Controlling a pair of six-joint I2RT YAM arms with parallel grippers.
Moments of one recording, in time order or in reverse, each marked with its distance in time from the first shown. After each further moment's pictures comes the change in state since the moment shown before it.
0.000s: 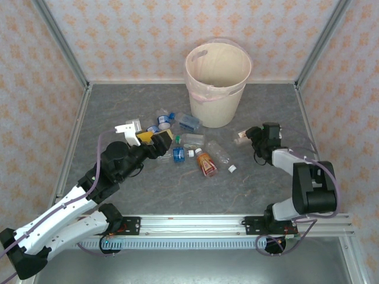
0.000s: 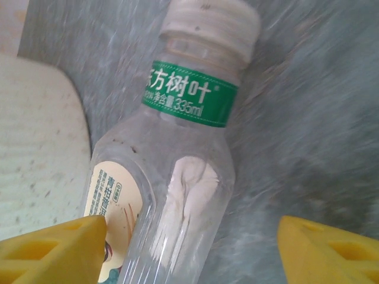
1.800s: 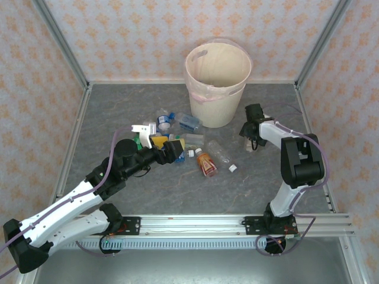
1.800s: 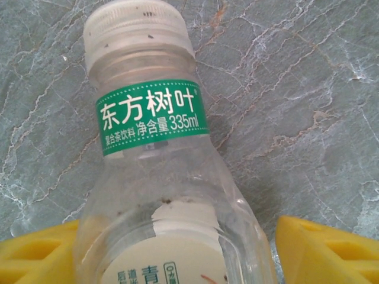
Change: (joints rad) left arm -0.026 0.080 0.000 0.037 0.209 0.036; right arm 0.137 0.325 0.475 -0.527 0.306 -0.403
